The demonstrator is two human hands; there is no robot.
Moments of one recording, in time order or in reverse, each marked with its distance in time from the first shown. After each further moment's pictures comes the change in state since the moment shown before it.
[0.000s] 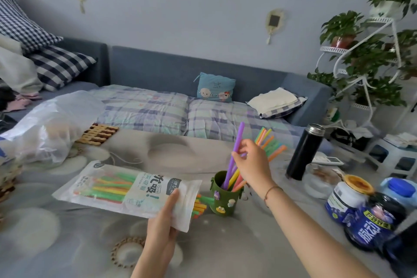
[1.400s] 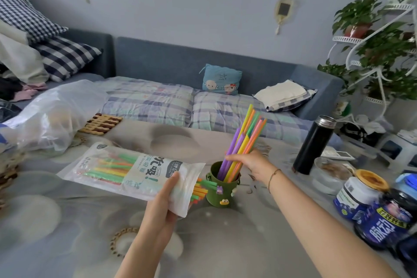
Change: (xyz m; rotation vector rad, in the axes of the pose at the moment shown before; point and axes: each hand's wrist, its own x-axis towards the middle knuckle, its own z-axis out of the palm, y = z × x) left_hand -0.006 0.018 0.012 0.008 -0.096 -0.025; right_hand 0.037 0.055 0.035 0.503 -0.378 0.377
